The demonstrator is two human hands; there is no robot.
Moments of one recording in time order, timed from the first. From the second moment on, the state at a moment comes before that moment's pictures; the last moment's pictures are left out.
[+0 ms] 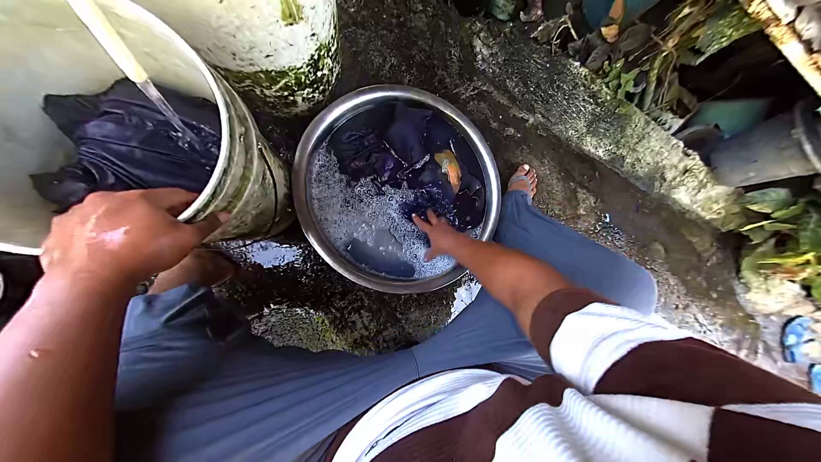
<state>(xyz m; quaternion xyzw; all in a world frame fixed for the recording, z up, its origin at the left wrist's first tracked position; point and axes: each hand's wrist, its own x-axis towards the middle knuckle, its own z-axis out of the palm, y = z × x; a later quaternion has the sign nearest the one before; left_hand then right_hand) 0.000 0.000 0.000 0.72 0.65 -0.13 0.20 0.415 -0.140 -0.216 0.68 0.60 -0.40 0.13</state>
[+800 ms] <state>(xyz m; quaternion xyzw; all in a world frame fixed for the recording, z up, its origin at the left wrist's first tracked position) -0.005 0.006 0.003 0.75 0.62 -0.15 0.19 0.420 -0.141 0.086 0.44 0.86 -0.22 0.11</state>
